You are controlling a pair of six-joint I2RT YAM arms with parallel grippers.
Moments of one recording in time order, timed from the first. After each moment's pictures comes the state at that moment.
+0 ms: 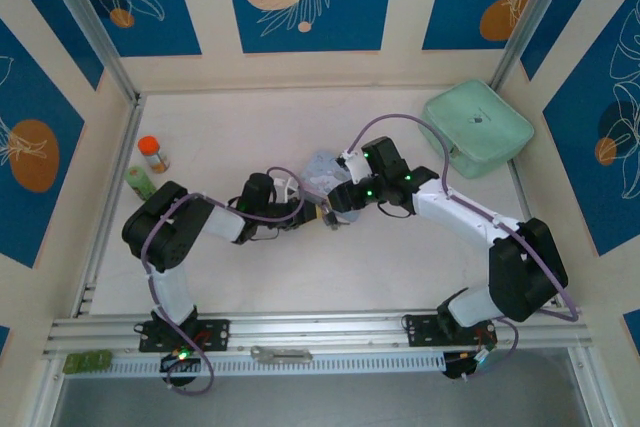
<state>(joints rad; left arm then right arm) -0.55 1.85 0.64 0.65 0.69 -0.91 0.55 1.43 0.98 -0.44 -0.36 0.12</state>
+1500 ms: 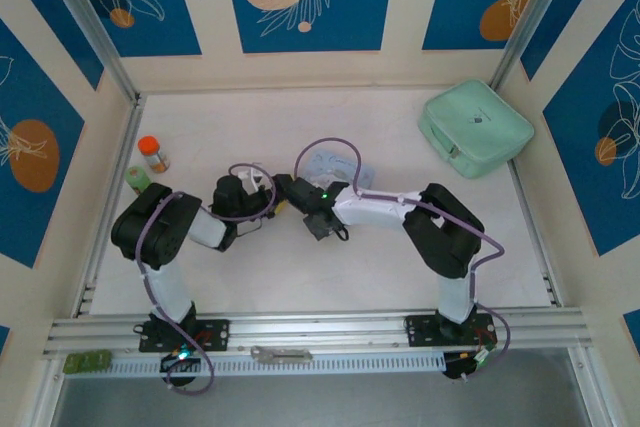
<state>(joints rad) -0.39 1.83 0.50 1.04 0.55 -1.15 0.93 1.89 1.24 -0.71 0.34 0.32</state>
